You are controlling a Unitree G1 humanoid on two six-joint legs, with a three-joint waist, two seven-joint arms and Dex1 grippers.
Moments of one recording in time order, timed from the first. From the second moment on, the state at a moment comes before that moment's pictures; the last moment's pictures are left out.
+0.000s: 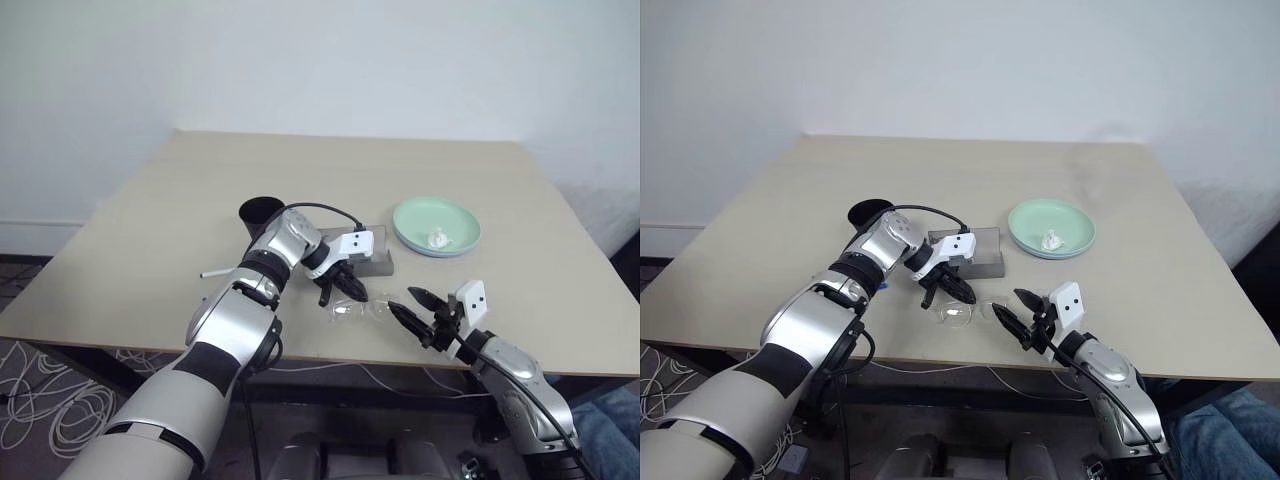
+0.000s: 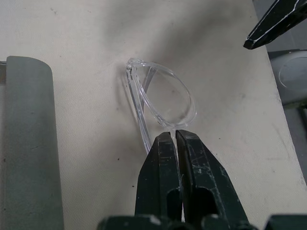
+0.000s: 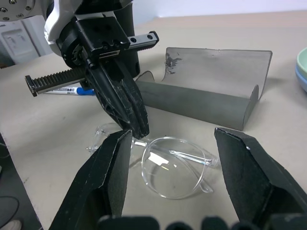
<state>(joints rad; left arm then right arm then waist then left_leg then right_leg) -1.18 0.16 -0.37 1.27 0.24 0.00 -1.48 0.03 -0.29 0.06 -0.22 0.35 0.29 0.61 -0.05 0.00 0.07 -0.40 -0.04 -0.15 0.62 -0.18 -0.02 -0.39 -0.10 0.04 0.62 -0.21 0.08</state>
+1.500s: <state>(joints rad) -1.34 0.20 -0.25 1.27 0.22 -0.03 -1.36 -0.06 -0.29 0.05 -0.12 0.33 0.24 0.60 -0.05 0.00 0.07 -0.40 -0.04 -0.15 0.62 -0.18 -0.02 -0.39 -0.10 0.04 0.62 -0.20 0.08</state>
